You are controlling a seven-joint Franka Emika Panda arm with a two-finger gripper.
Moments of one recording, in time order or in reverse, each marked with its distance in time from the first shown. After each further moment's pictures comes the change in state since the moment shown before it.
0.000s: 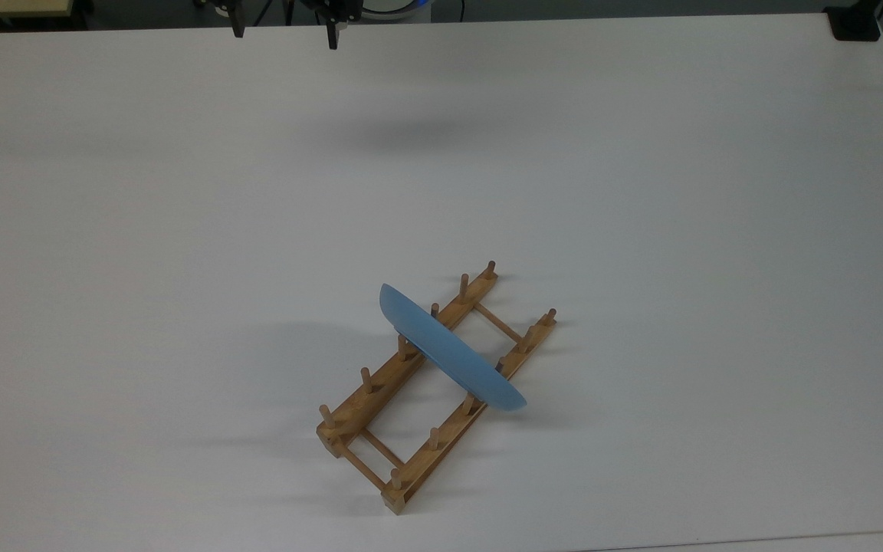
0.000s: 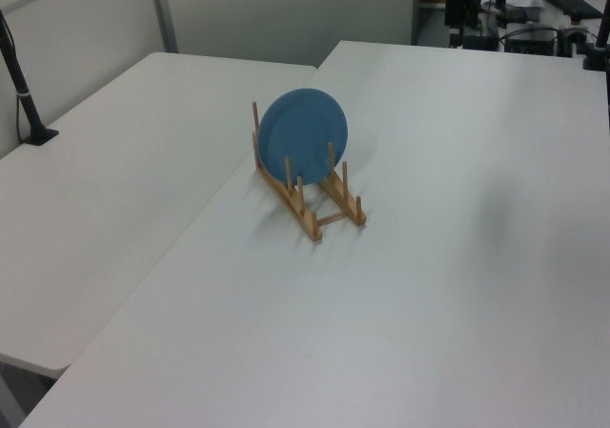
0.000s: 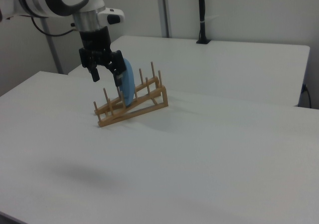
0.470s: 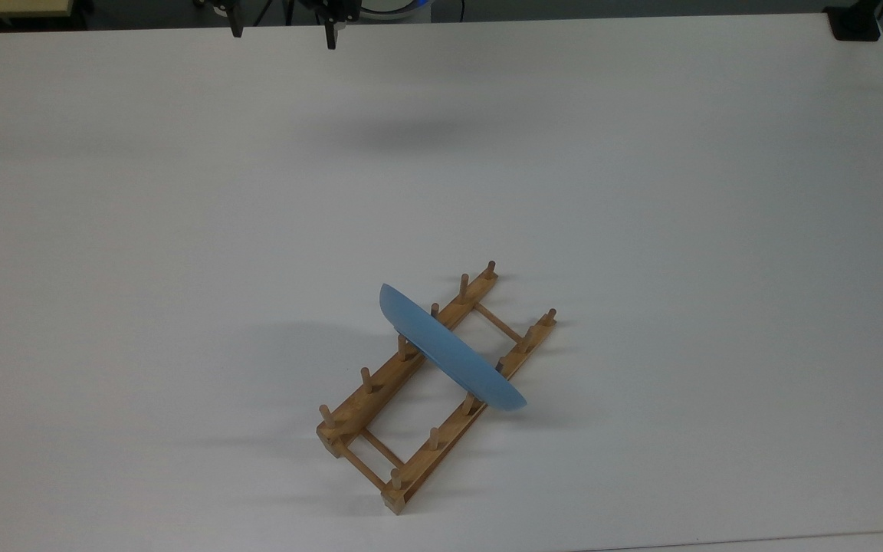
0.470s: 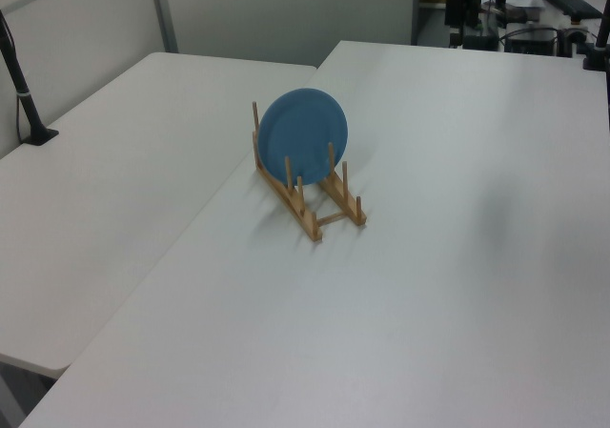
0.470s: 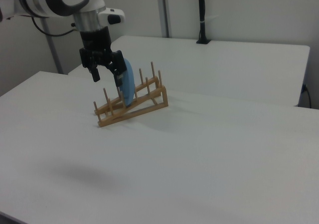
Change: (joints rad) arm -0.003 0.000 0.000 0.000 0.000 0.000 0.000
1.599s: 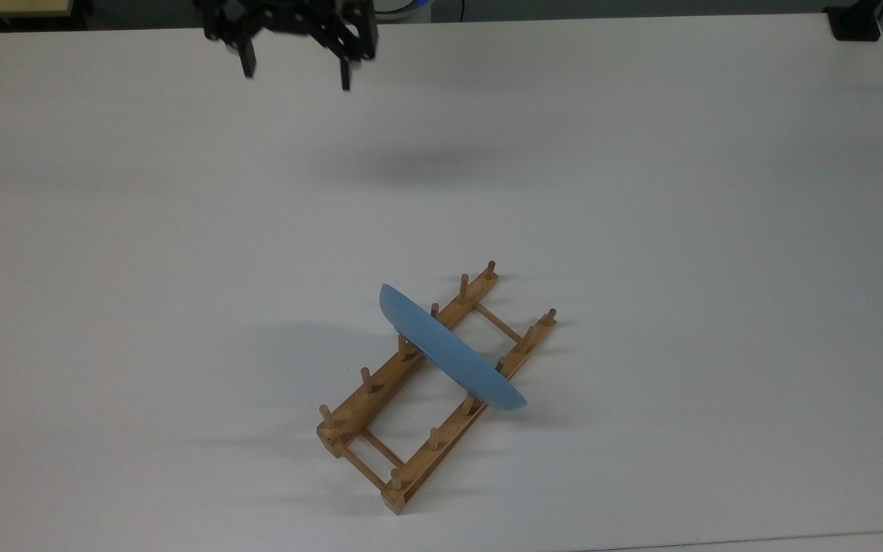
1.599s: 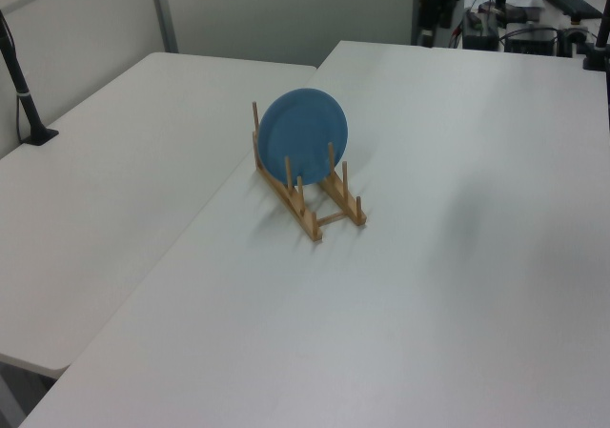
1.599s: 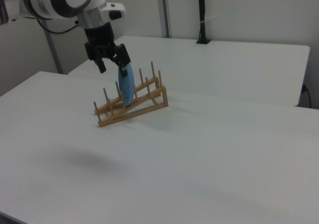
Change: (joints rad) arm 0.023 0.073 0.017 0.059 0.000 0.132 0.047
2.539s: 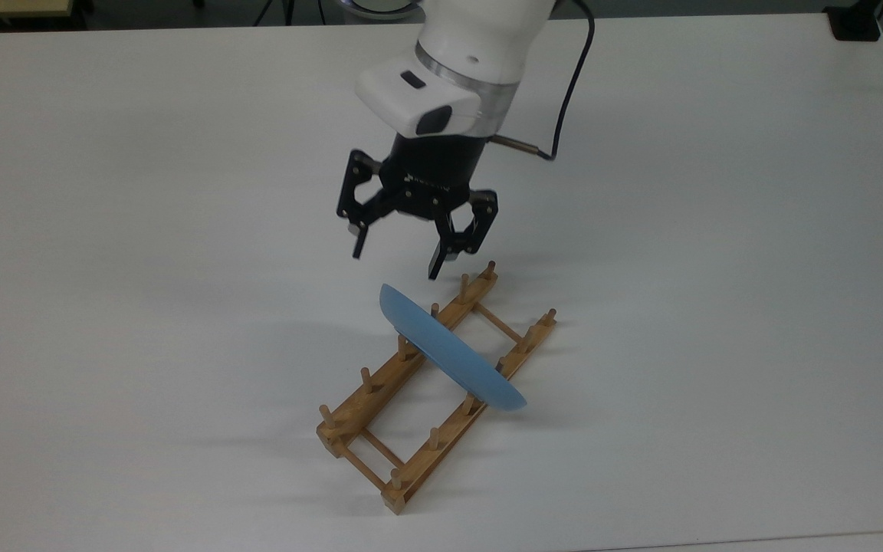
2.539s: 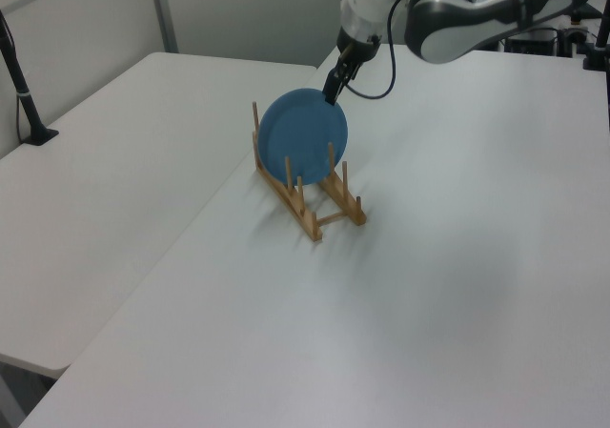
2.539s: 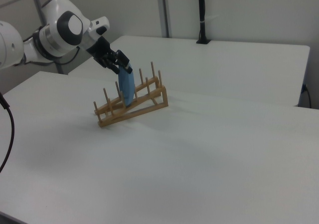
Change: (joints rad) arm 0.202 0.275 0.003 0.039 -0.432 0.492 0.429
